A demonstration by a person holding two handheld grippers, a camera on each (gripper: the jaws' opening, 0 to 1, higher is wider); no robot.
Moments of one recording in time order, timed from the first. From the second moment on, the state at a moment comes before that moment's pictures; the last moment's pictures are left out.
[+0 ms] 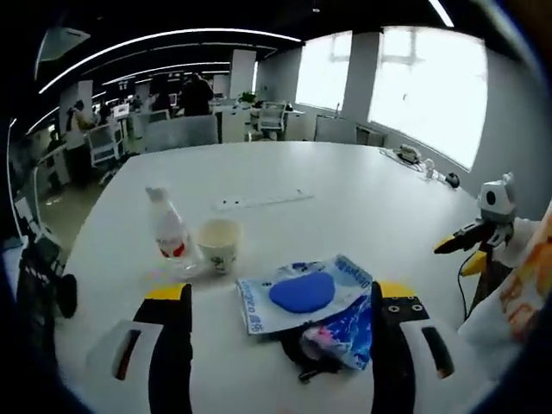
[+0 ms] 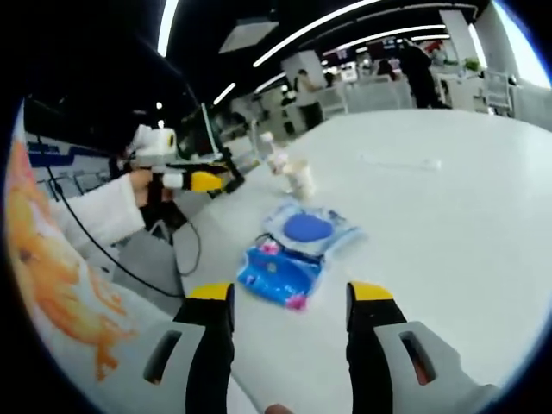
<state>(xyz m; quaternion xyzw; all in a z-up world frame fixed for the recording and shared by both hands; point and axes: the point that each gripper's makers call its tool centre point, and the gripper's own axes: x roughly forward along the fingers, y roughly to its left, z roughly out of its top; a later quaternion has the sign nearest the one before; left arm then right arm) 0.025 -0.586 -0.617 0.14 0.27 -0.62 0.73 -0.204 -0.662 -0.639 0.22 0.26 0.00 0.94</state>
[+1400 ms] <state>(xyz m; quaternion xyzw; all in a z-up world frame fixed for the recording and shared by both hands) -0.001 -0.573 -0.681 0.15 0.38 -0.60 0.69 -0.242 -0.650 -0.649 0.23 0.30 -0.03 0.93</state>
